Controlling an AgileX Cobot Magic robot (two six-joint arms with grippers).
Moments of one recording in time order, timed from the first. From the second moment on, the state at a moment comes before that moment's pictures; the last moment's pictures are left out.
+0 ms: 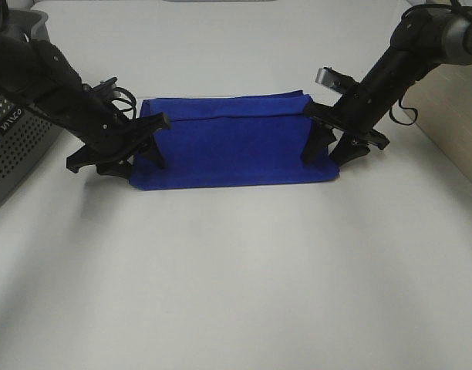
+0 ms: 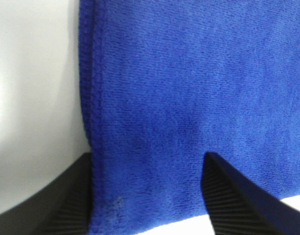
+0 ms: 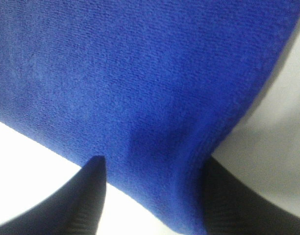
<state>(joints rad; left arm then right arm) -0.22 2.27 -1.51 -0.60 0.56 0.03 0.09 2.51 -2.01 0.54 1.20 -0.24</state>
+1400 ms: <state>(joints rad) -0.22 1.93 -1.08 -0.51 0.68 0.03 0.11 2.08 -1.22 0.51 0.99 -0.23</state>
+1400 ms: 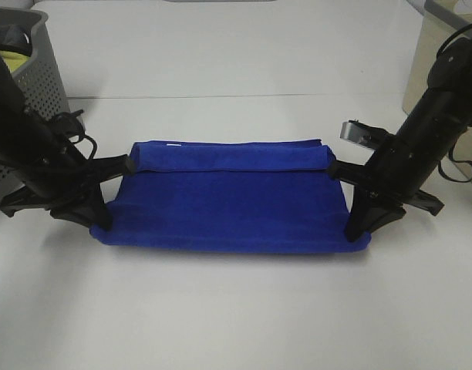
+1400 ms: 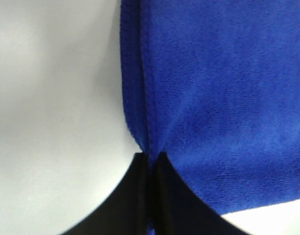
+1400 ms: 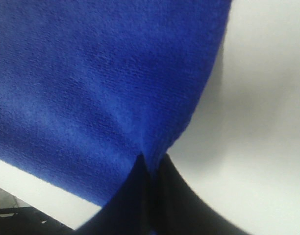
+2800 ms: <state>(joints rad) -0.20 2.28 -1.70 -0.41 0.63 -0.07 0.11 2.46 -2.00 0.39 1.04 -0.12</state>
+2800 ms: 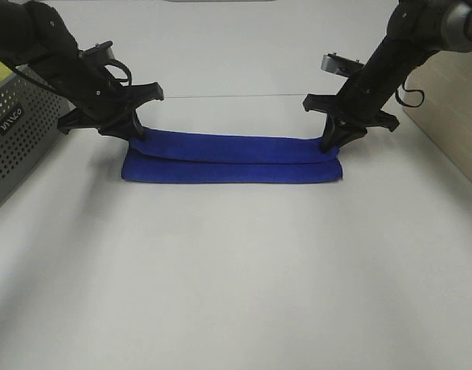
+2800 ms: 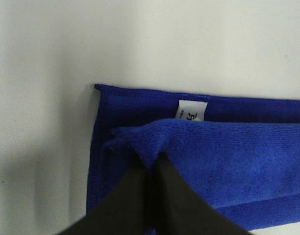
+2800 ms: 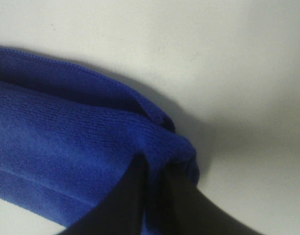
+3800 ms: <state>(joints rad) -0.20 2.34 -1.70 -0.43 0.65 -0.05 0.11 2.45 -2.02 0.40 1.13 -0.12</state>
